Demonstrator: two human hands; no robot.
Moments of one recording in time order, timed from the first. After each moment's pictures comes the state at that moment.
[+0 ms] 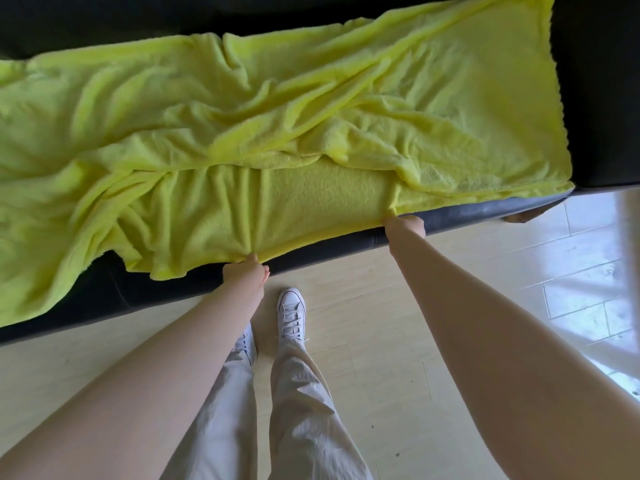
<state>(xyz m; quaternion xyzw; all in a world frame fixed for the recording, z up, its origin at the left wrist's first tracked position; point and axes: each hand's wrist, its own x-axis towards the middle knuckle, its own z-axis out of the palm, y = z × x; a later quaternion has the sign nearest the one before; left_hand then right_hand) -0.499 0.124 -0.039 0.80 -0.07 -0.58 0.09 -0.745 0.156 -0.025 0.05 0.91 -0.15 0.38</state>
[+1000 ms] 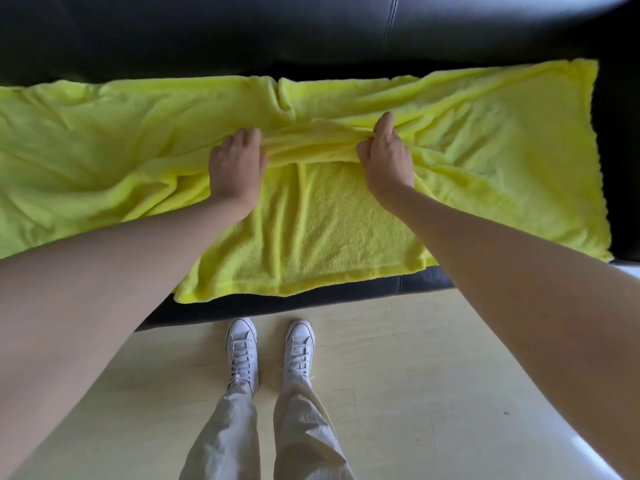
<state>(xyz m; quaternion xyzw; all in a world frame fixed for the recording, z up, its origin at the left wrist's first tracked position) -0.493 -0.063 -0.012 0.60 -0.80 -0.09 0.05 -0.711 -0.015 0.014 -0.54 0.81 -0.15 0.17</state>
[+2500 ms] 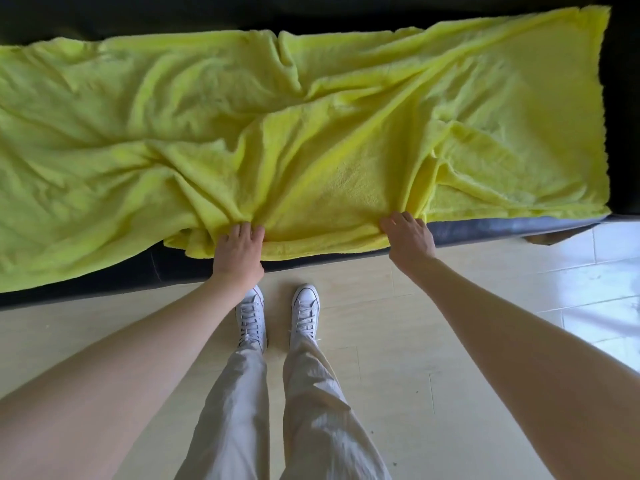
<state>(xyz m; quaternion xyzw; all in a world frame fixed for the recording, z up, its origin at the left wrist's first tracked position) -0.431 0.110 -0.028 0.49 -0.81 -0.13 -0.28 -0.722 0.171 -0.022 -0.65 0.72 0.15 0.19</state>
